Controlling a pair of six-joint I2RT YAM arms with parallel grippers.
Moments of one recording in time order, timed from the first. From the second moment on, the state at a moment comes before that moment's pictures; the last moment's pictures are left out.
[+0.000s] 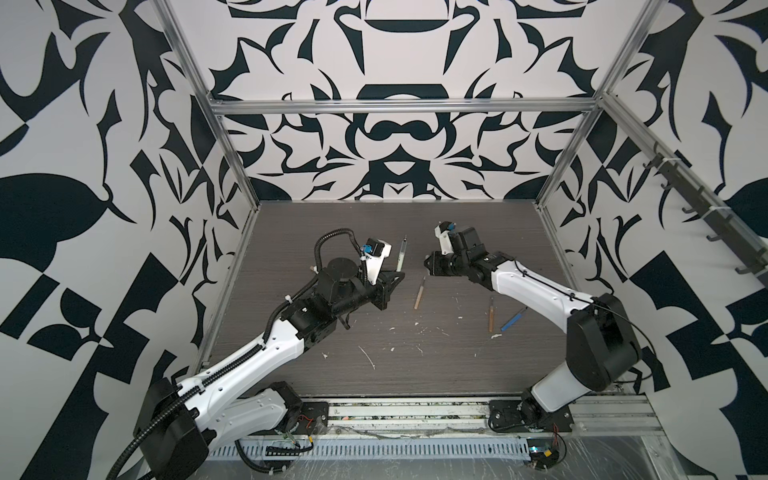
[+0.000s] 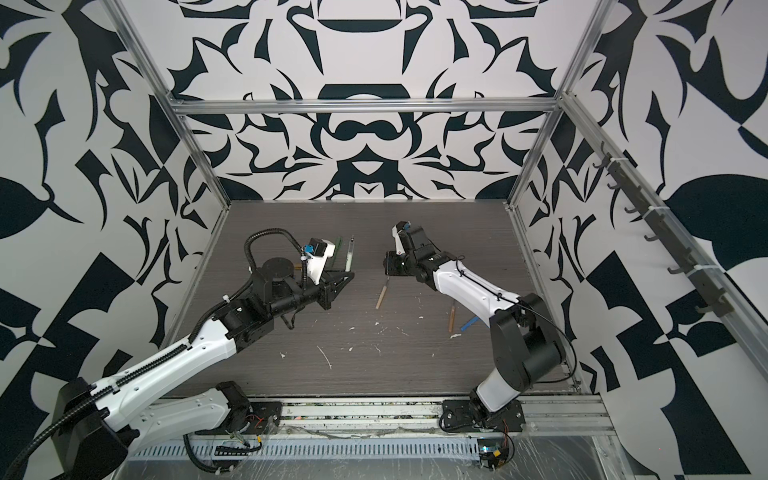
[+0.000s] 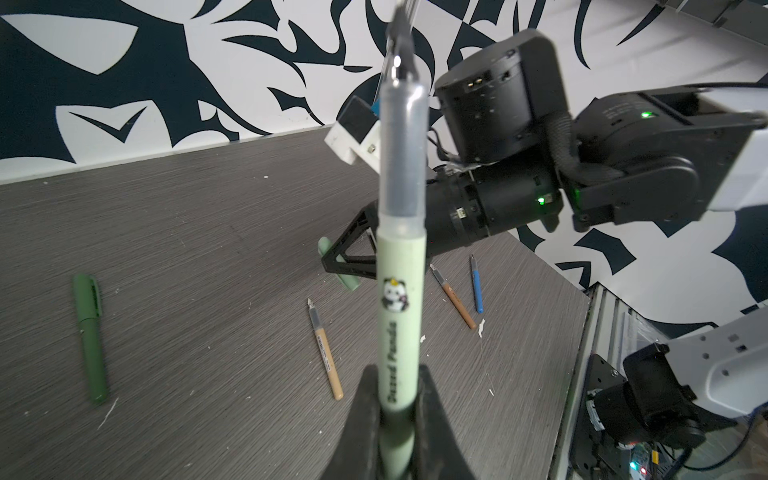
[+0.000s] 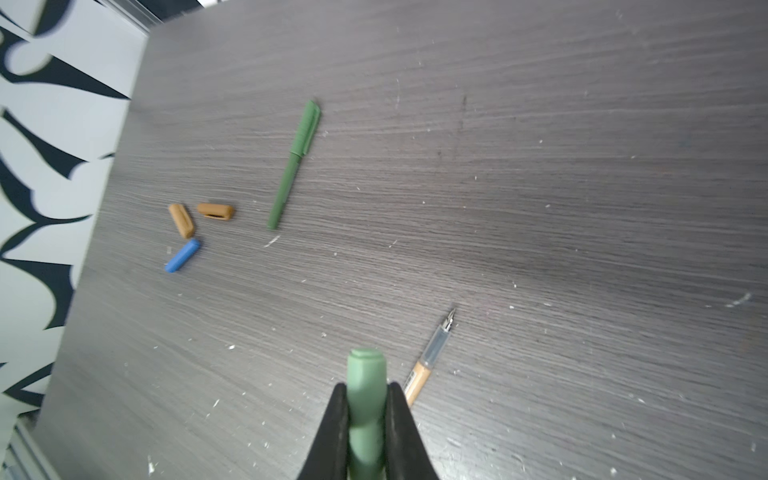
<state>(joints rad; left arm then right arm) -0.78 1.07 0.80 -0.01 0.21 -0.27 0.50 1.54 1.08 -0.26 -0.19 0.48</state>
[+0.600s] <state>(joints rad) -0.78 1.11 0.77 0.05 0.17 -0.22 0.50 1.24 0.83 0.08 -0.28 0.52</state>
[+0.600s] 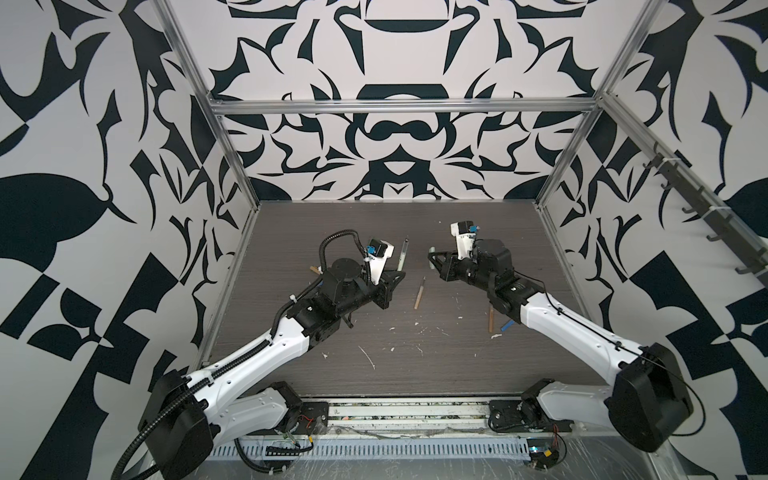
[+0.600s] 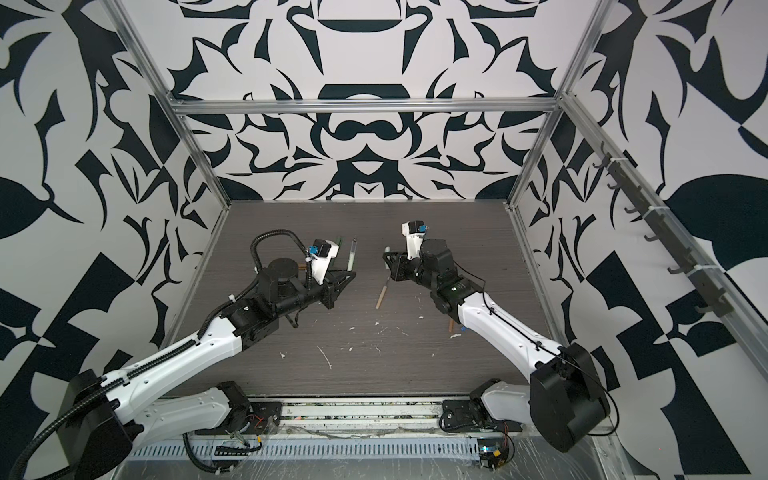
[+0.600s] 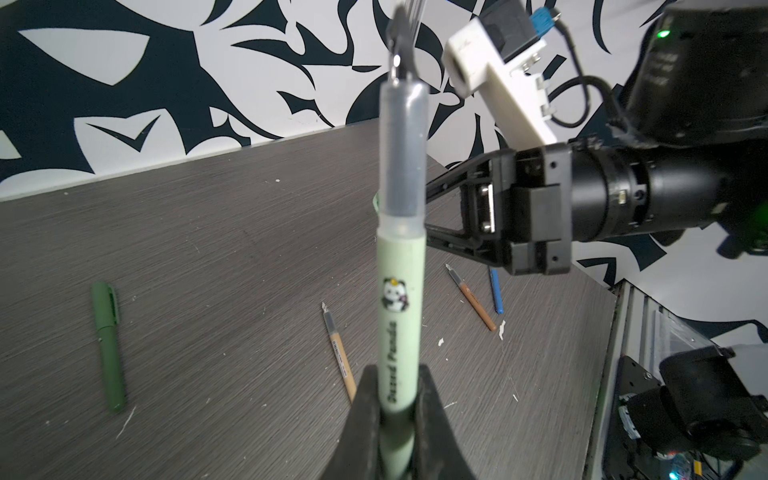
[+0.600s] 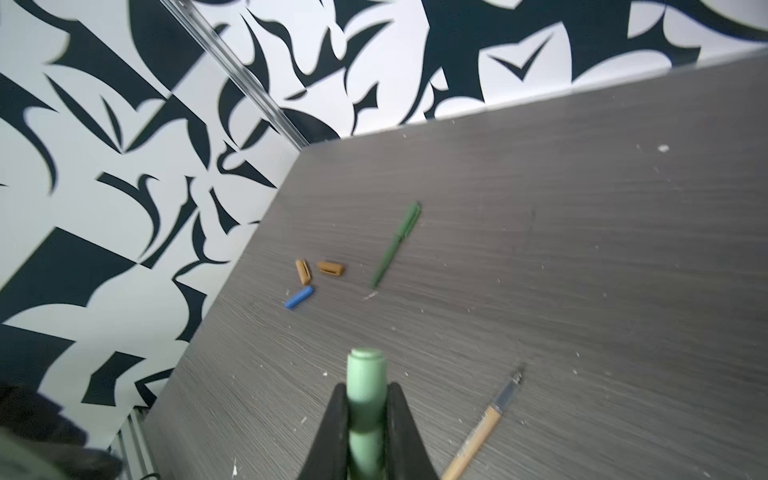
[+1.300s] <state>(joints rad) -0.78 1.11 0.73 0.14 0.20 -0.20 0.63 1.09 0.83 0.42 -0.29 0.51</state>
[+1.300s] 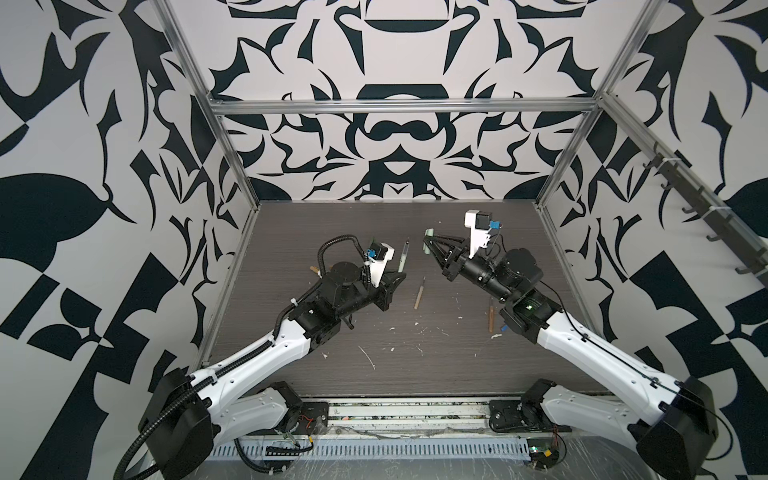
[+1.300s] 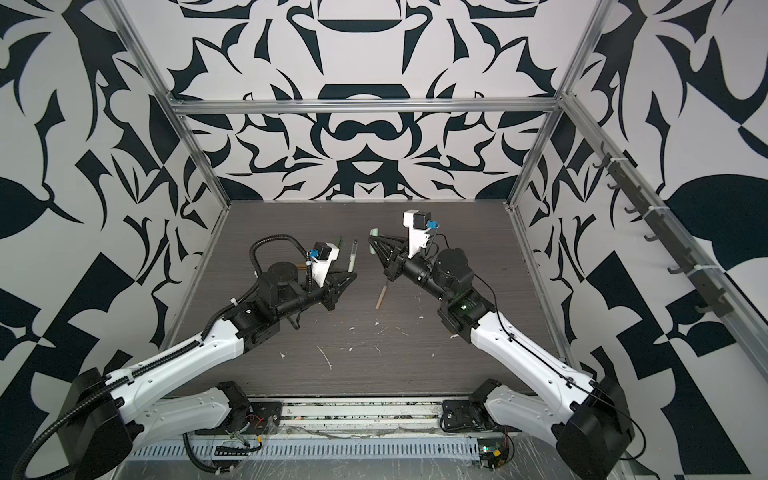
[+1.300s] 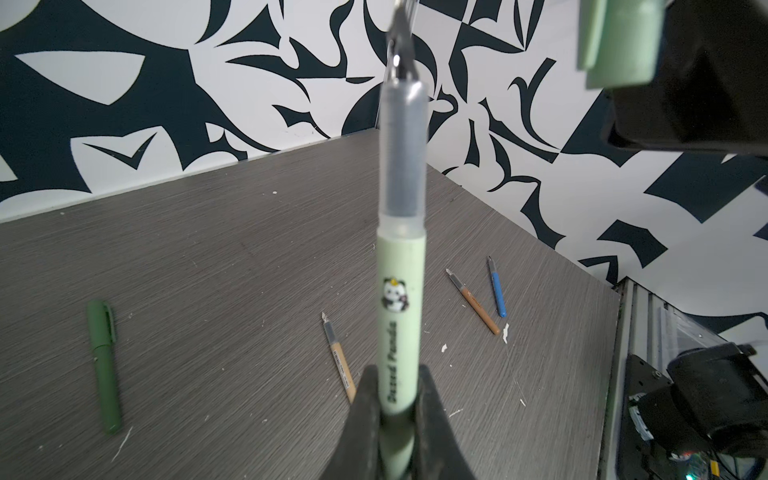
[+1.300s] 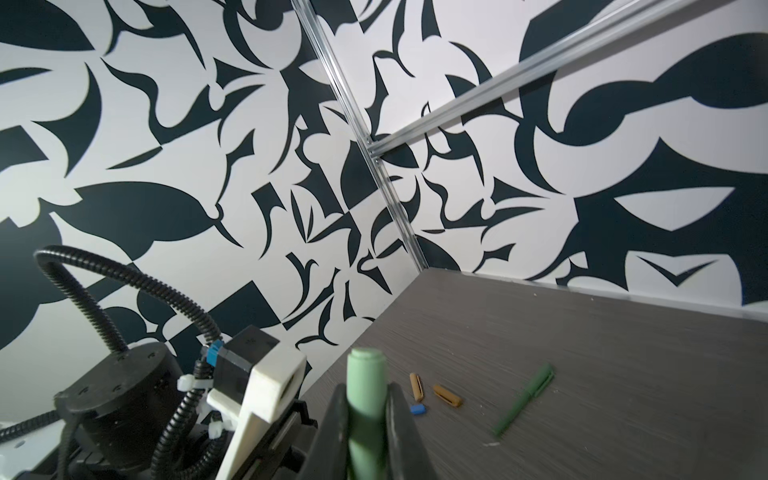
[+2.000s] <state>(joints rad) -0.78 1.11 0.73 0.14 0.23 -0.20 0.65 1.24 0.90 0.58 -0.27 0.48</state>
